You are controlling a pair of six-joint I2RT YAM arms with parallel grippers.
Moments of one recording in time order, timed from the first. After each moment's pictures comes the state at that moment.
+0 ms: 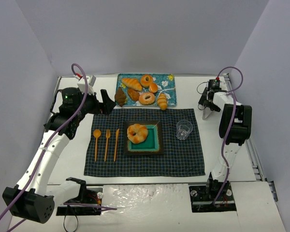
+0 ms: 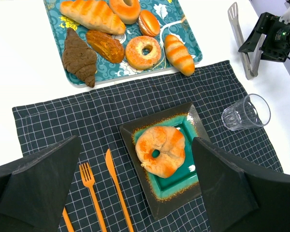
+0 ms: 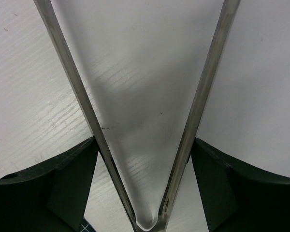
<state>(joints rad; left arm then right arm) -0.23 1.09 1.13 -0.43 0.29 -0.23 -0.09 2.08 1.45 -0.35 0.27 0.36</state>
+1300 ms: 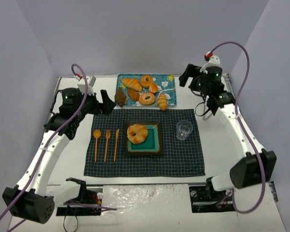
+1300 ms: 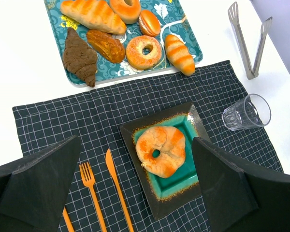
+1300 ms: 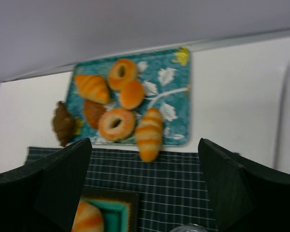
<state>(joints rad) -0.23 1.09 1.13 -0.43 0.29 -0.23 0.18 1.43 1.34 -0.26 0.01 0.36</state>
